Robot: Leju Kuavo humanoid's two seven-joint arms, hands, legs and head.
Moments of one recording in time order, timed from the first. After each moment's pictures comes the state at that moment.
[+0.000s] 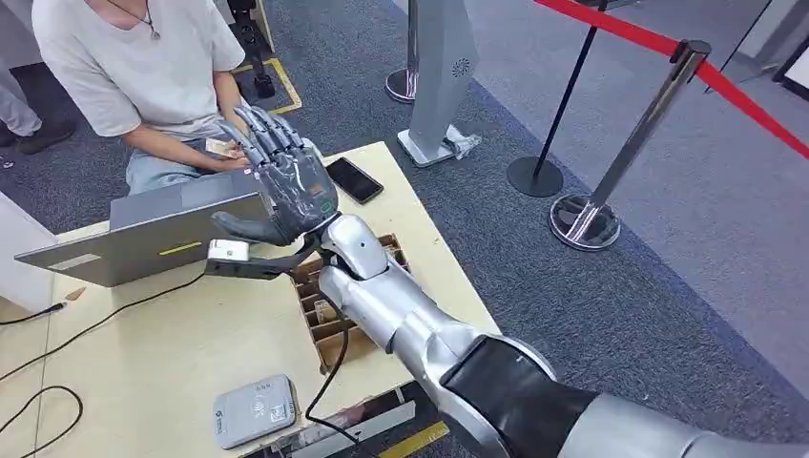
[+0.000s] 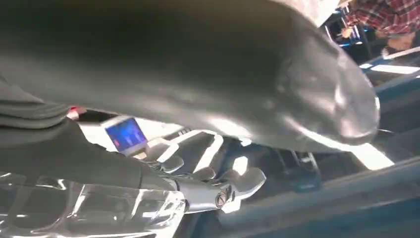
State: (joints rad) left arm -0.11 -0.23 0.96 -0.19 -0.71 0.63 -0.08; right arm -0.74 0.21 0.28 -0.74 1.06 -0.68 -0.40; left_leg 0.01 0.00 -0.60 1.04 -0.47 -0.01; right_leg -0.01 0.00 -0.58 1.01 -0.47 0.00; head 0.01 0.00
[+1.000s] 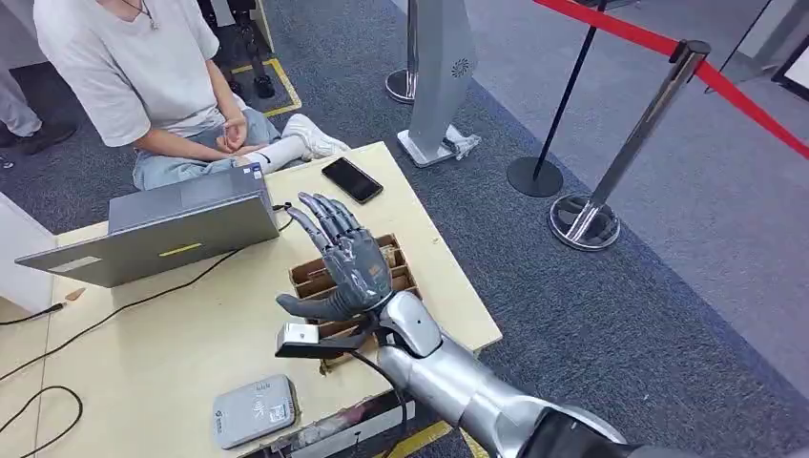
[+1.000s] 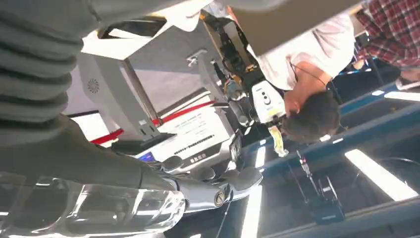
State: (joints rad) left arm -0.11 -0.22 0.96 -0.19 -0.70 0.61 -0.10; right arm -0.36 0.00 0.47 -1.12 0.97 -0.67 -0.29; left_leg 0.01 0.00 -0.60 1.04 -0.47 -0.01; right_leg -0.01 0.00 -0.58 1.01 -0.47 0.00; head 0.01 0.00
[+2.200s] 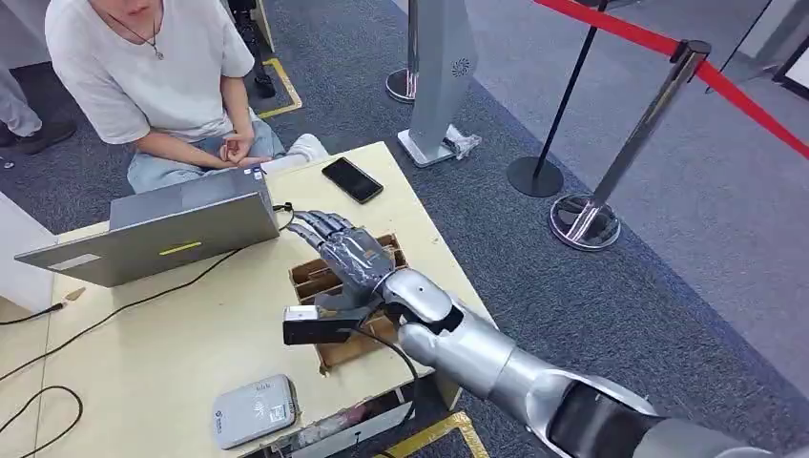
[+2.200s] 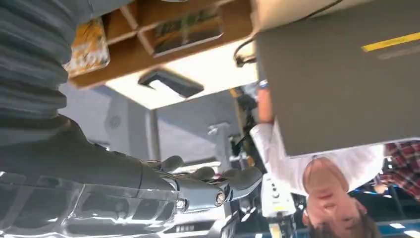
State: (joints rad) left arm -0.10 -0.21 0.97 -0.19 -0.69 0.59 -0.10; right arm -0.42 -0.19 0.57 -1.29 0.91 -0.12 -0.04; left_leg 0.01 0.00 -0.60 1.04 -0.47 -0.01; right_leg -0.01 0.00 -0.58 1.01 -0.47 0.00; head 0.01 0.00
